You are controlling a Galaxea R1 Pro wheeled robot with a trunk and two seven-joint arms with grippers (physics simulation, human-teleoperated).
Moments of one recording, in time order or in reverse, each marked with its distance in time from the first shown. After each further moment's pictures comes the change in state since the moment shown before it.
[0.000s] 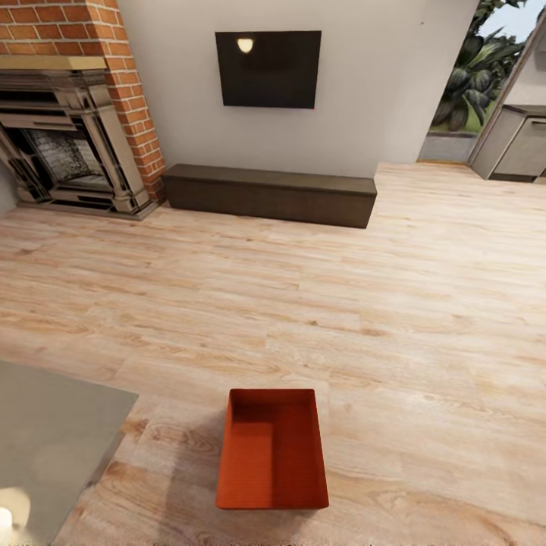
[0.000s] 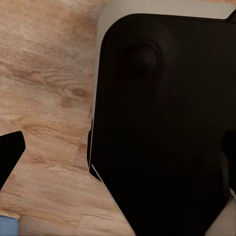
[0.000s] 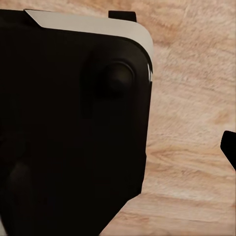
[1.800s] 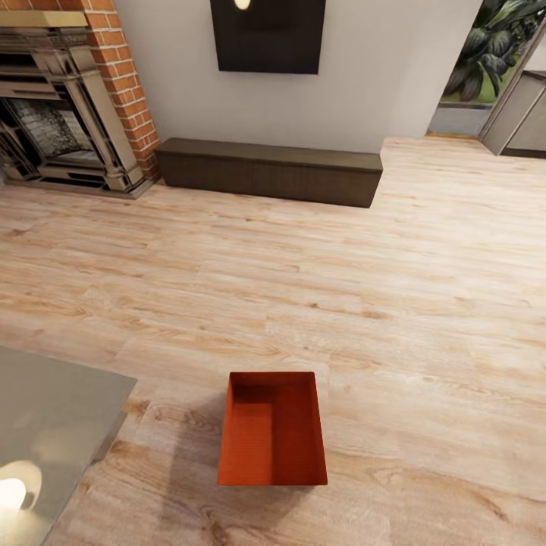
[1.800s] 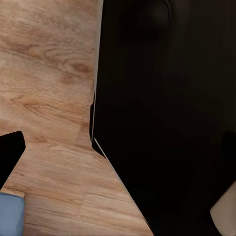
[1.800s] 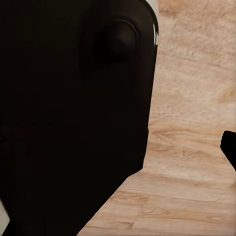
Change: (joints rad) left arm 0.000 0.000 0.000 0.000 -0.001 0.000 0.000; right arm 0.000 0.000 -0.001 0.000 0.003 -0.004 -0.001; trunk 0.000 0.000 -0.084
